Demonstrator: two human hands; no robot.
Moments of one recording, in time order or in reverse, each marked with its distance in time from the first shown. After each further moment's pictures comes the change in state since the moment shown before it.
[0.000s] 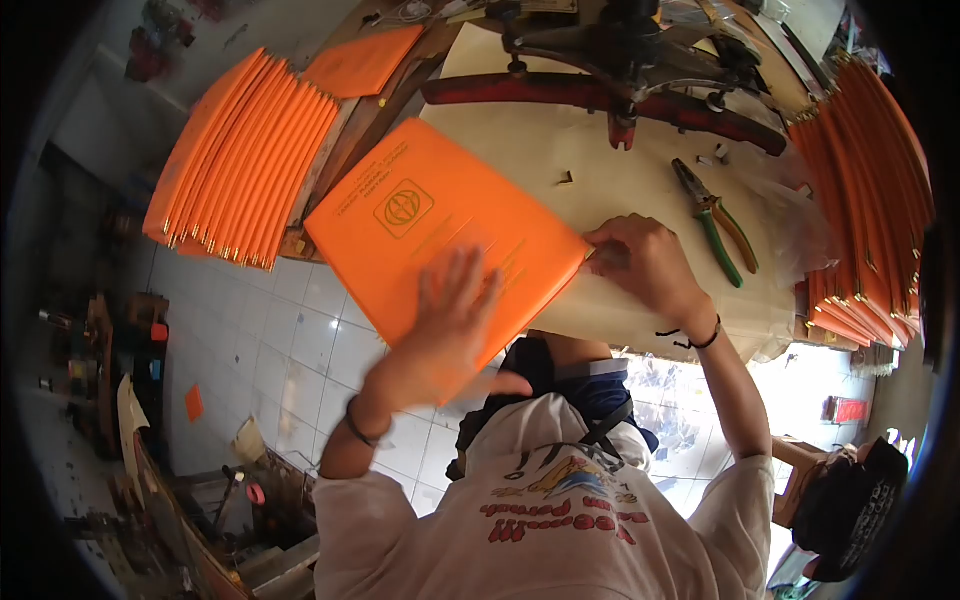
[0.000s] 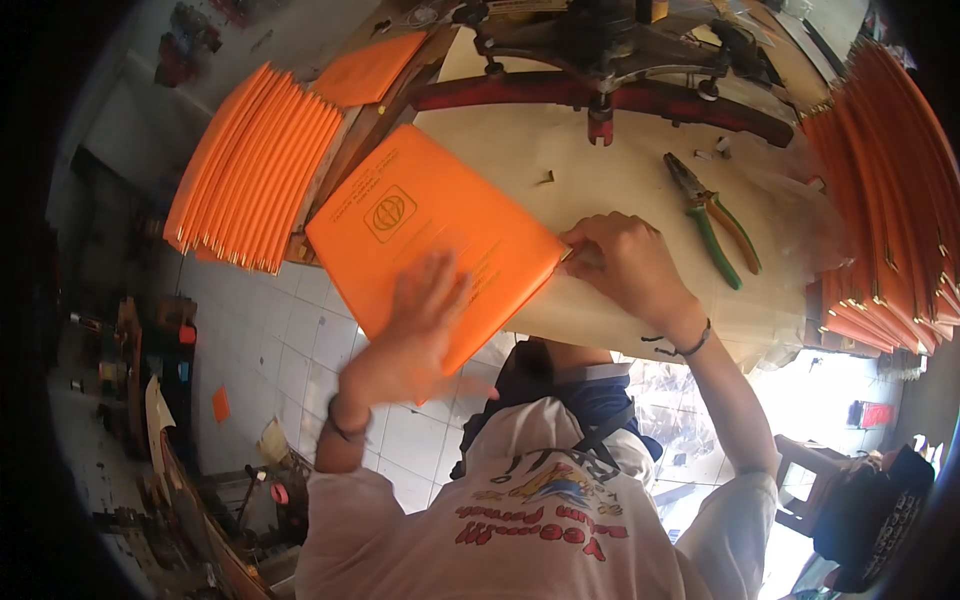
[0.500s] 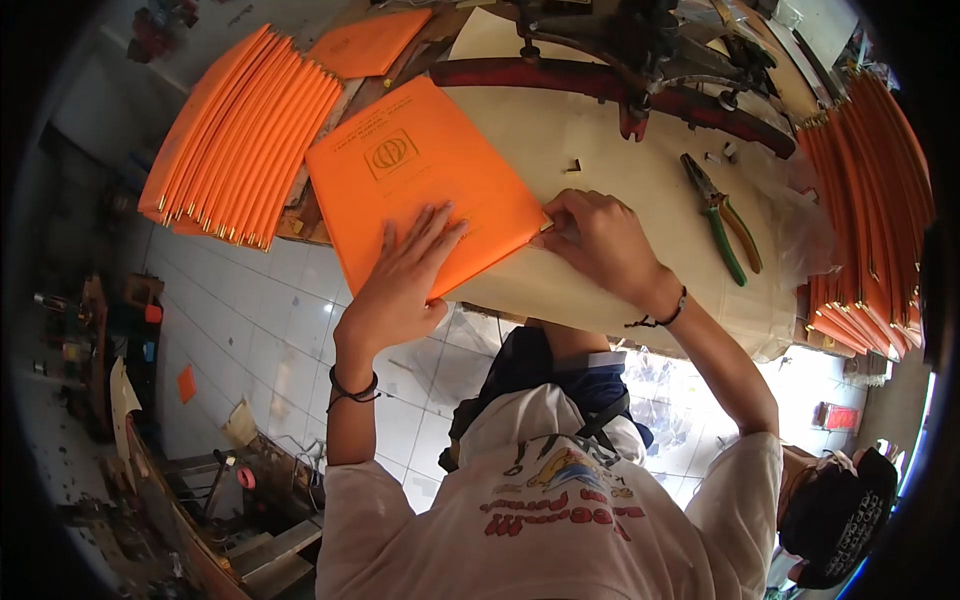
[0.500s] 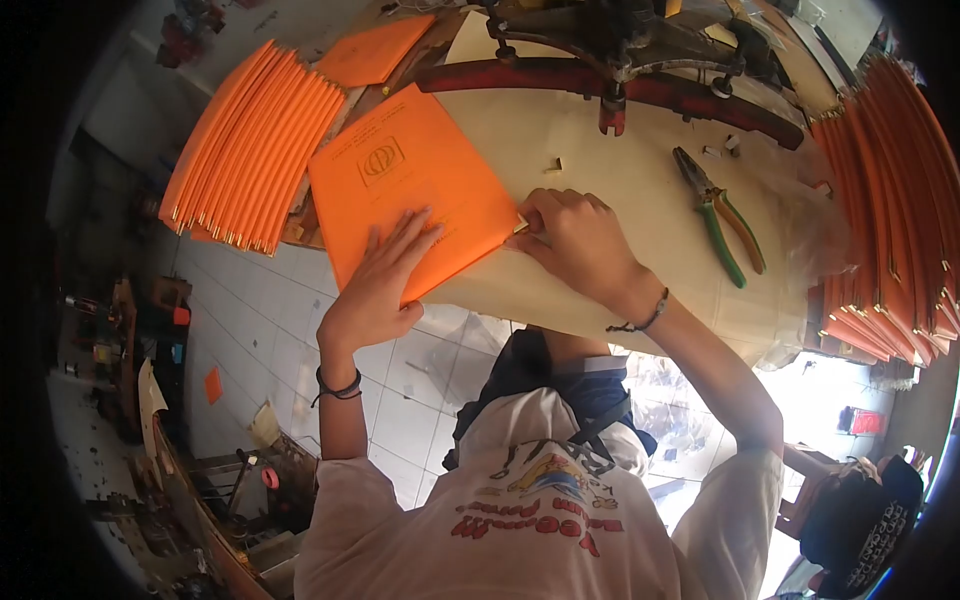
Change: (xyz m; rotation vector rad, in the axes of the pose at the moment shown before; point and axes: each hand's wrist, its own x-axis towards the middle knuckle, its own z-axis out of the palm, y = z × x) left_hand 0.001 -0.047 -0.003 0.032 0.005 -0.092; right_hand 0.032 -0.015 0.037 -0.008 -0.071 -0.071
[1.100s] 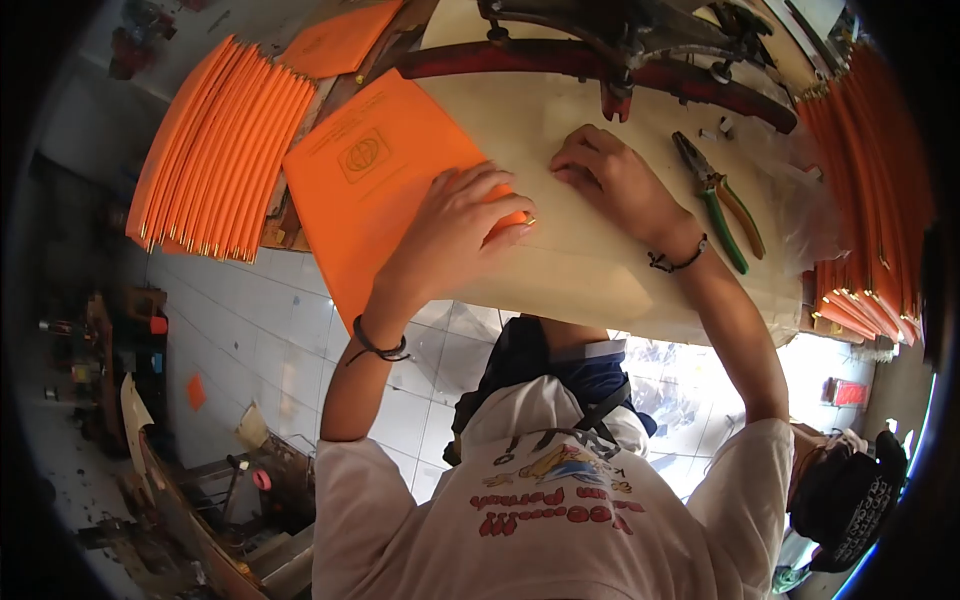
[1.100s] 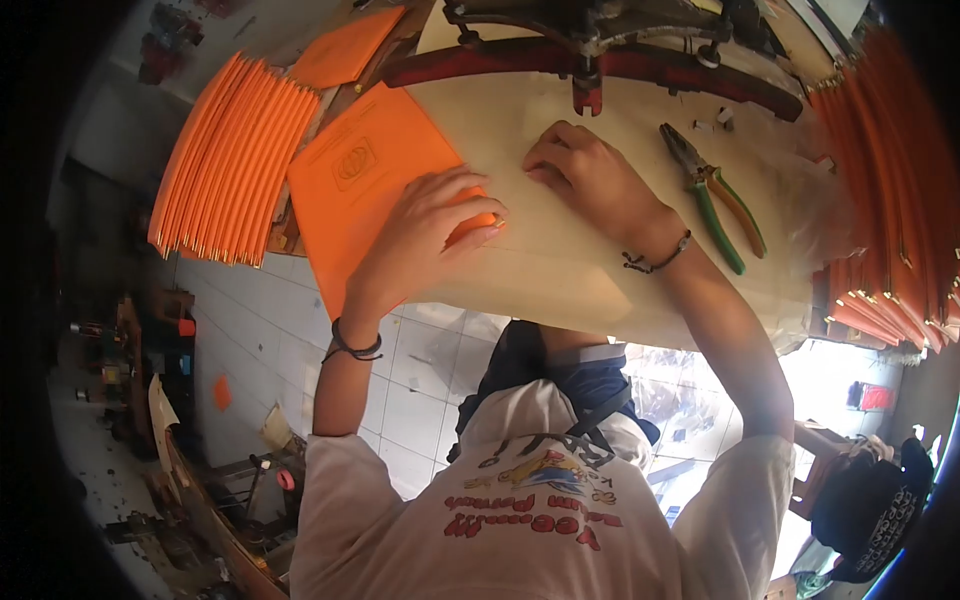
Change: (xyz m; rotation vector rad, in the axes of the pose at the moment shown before) left_hand 0.089 0.034 0.002 -0.120 0.222 0.239; right_hand 0.024 0.060 -0.018 0.016 0.093 -0.173
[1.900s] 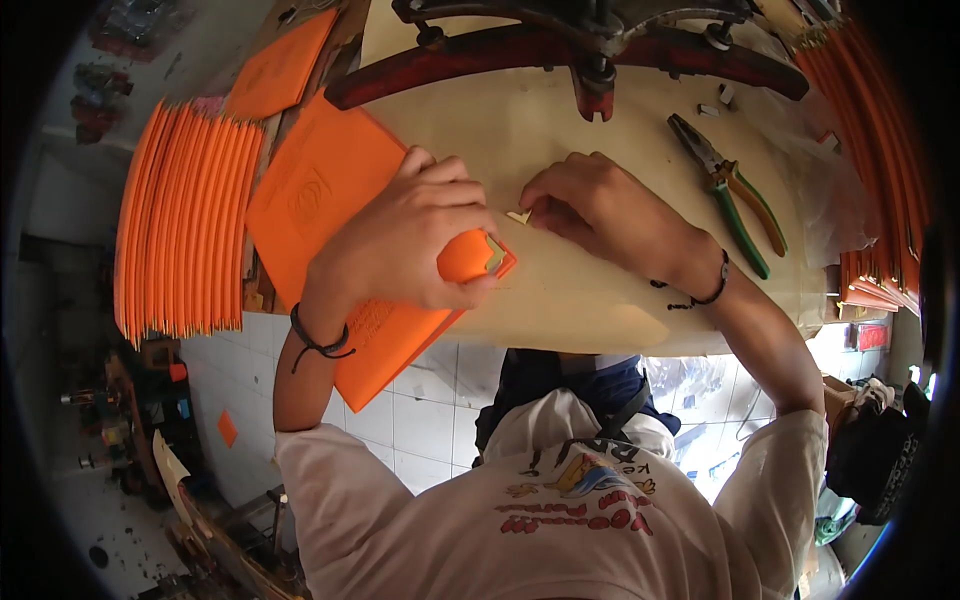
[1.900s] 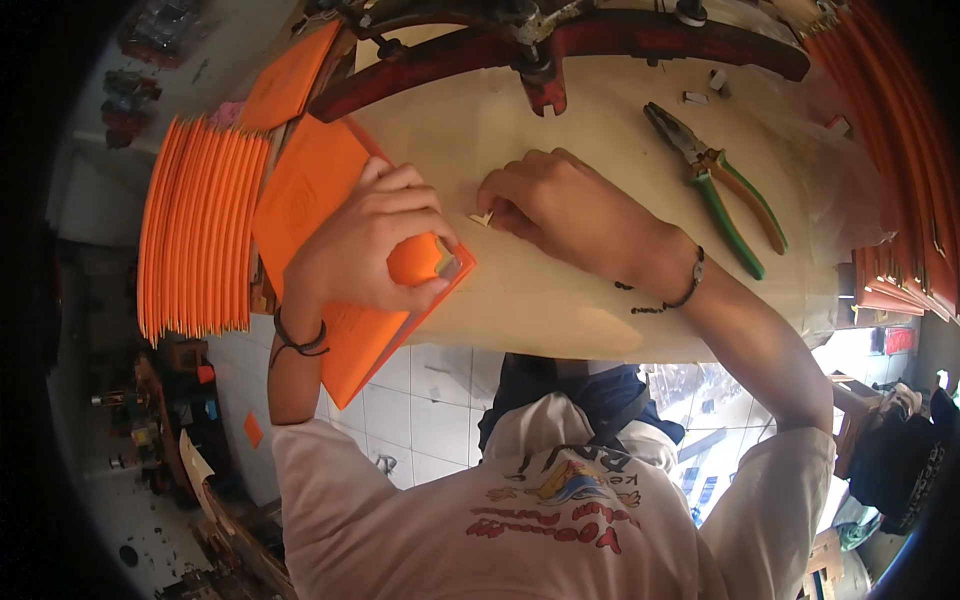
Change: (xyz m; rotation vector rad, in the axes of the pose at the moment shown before) left_hand 0.058 -0.039 -0.030 -0.072 -0.237 0.411; right_hand -0.001 -0.012 -0.008 0.150 -0.129 0.081
